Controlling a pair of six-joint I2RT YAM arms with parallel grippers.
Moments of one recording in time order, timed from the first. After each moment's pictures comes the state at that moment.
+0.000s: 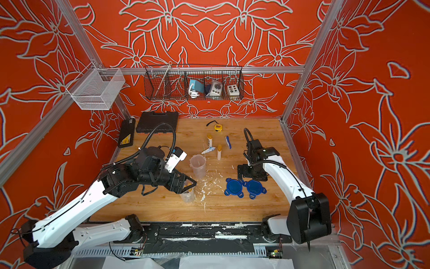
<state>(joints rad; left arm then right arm) -0.76 1.02 1.18 -0.88 0.36 -0.48 0.31 1.36 1.03 -1.10 -0.15 0.27</state>
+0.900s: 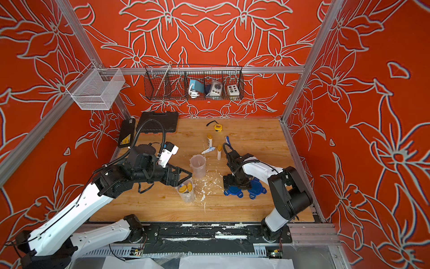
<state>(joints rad) -0.67 0.96 1.15 -0.83 0.34 -0.51 0.53 1.61 0.92 -0.89 -0.18 0.43</state>
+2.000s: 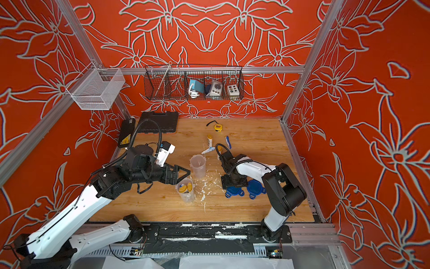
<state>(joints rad) -0.65 0.94 1.13 -0.82 0.31 -0.56 0.61 1.66 0.96 -0.86 -0.01 0.43</state>
